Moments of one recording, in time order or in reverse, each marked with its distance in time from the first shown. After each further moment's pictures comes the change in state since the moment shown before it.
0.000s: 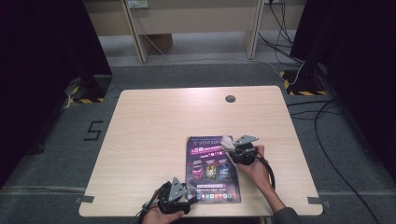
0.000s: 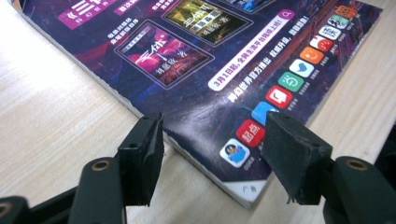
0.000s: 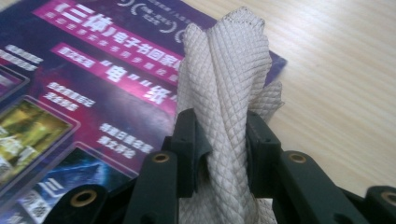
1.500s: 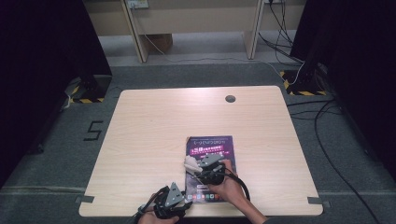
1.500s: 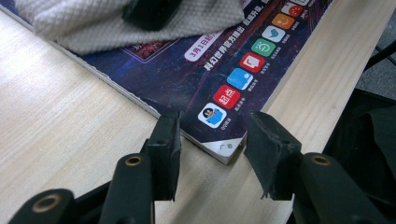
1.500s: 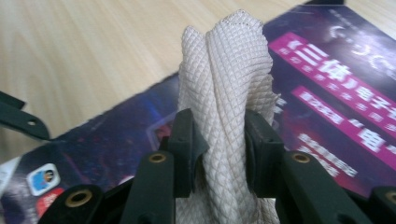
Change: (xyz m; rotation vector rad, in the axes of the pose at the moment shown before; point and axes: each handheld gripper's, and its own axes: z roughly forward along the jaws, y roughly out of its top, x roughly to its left) left arm -0.002 -0.011 -0.013 0.051 -0.067 0.045; right arm 0.114 0.014 0.012 -0.026 0.245 -0.213
